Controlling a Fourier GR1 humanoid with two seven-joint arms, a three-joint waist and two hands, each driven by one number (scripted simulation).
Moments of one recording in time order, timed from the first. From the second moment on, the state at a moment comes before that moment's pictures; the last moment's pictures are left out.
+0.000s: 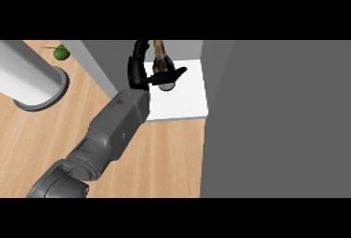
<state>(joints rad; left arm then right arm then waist) -1.14 0.00 0.01 -0.10 0.49 0.50 -0.76 -0.08 -0.06 0.03 -2.40 -0.23 0.19 0.56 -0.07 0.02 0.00</state>
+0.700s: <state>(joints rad) -1.10 0.00 0.03 -0.11 0.47 0.51 -0.83 -0.07 -0.07 0.04 -2.40 -0.23 0.20 0.55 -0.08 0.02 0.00</state>
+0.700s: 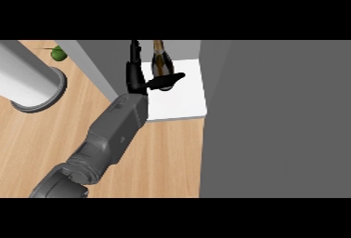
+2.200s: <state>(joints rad) -1.04 0.00 -0.04 -0.17 0.57 0.29 -0.87 -0.11 -0.07 0.06 -2.40 -0.23 0.17 0.58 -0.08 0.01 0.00</state>
